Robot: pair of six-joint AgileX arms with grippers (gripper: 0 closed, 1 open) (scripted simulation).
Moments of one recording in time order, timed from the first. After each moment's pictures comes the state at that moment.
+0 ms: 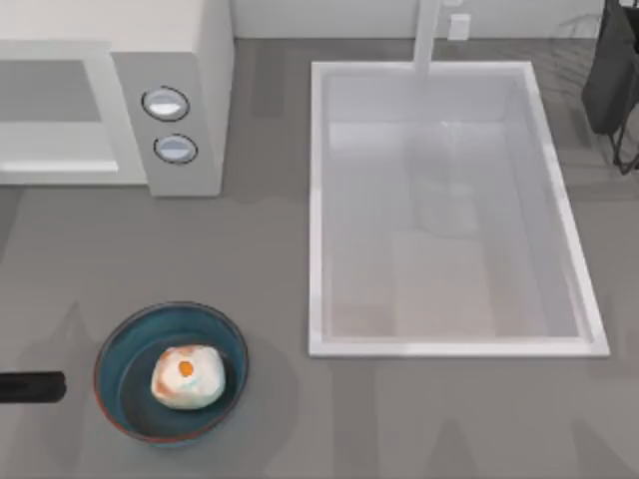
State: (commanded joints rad) left arm -0.42 -0.12 0.05 -0.17 -0.42 0.00; right arm 0.00 0.00 0.00 0.00 0.00 0.00
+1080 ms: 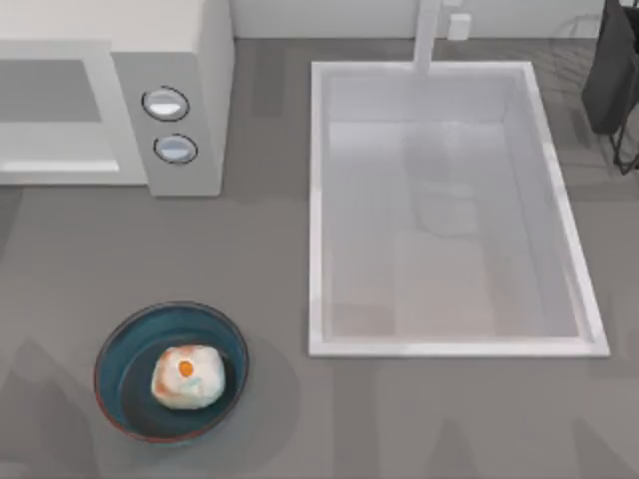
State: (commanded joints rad) left arm 0.68 1.24 1.06 -0.56 0.43 0.72; right arm 0.00 0.00 0.00 0.00 0.00 0.00
